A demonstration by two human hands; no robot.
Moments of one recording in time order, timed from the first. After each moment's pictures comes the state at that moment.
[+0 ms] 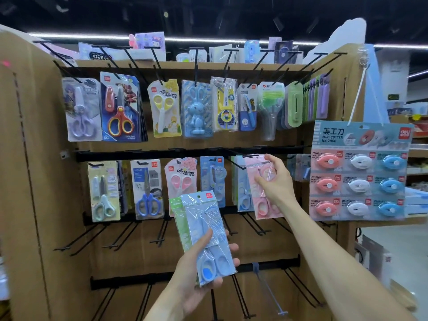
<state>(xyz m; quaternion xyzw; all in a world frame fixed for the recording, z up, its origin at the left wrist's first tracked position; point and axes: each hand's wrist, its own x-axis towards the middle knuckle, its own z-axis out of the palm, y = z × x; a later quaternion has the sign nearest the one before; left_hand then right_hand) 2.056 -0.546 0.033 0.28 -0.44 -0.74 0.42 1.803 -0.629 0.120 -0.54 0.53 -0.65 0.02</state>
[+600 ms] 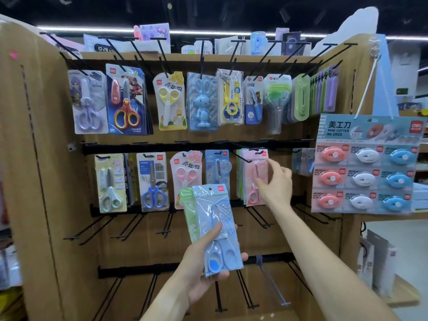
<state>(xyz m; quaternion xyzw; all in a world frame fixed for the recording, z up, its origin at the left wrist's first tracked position) 2.060 -0.558 0.020 0.32 -0.46 -0.71 0.43 1.827 -0.635 0.096 -0.49 0.65 -0.58 -0.04</state>
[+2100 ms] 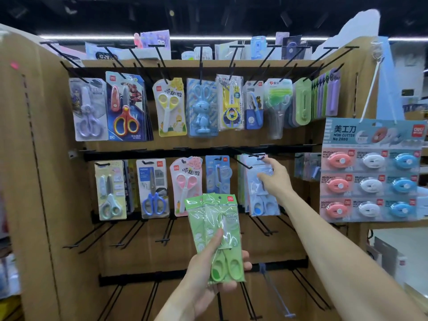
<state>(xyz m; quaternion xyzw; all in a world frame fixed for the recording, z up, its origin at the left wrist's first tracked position) 2.044 -0.550 0.028 0.35 -0.46 -0.72 0.40 1.794 -0.673 0.126 -0.53 0.59 -0.60 0.10</state>
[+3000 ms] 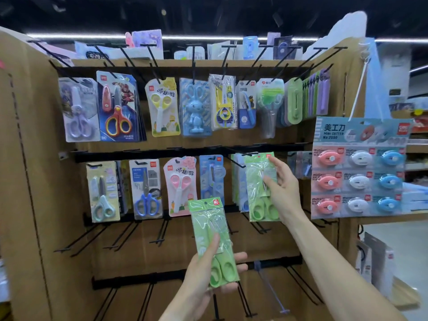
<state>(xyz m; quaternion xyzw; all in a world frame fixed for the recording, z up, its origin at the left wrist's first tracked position) 2.036 -0.551 0.018 0.36 -0.48 -0.69 0.41 1.811 -0.607 0.101 -0.53 0.43 -0.73 0.12</state>
